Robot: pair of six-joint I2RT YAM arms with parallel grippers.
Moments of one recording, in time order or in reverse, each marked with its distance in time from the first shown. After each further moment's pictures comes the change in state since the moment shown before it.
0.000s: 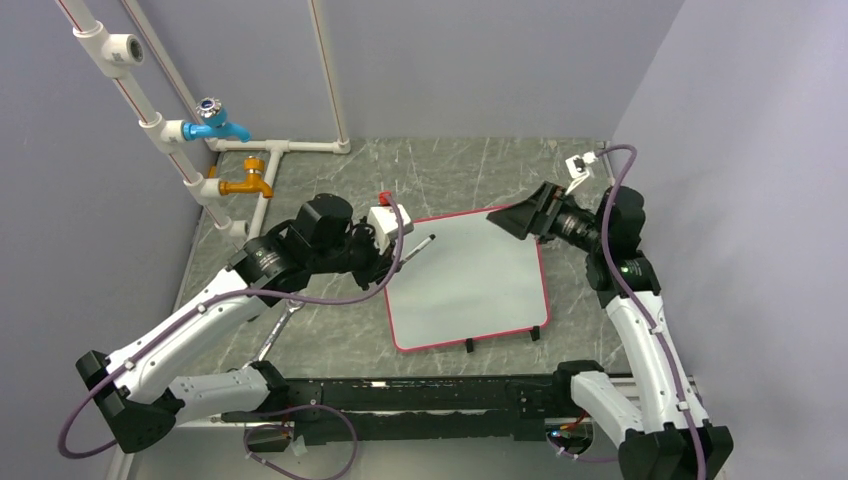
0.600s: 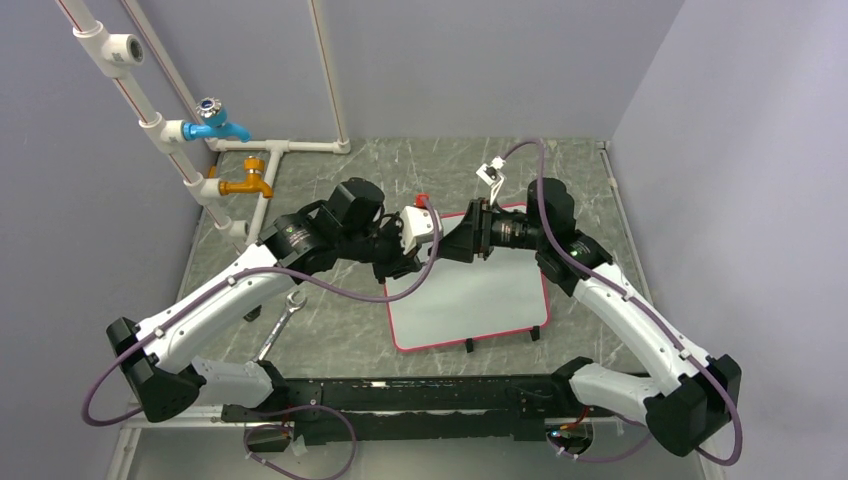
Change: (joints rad) left arm -0.050 0.191 0.192 -0.083 0.118 0.194; right arm 0.467 0.187 0.072 0.089 -0.052 0.018
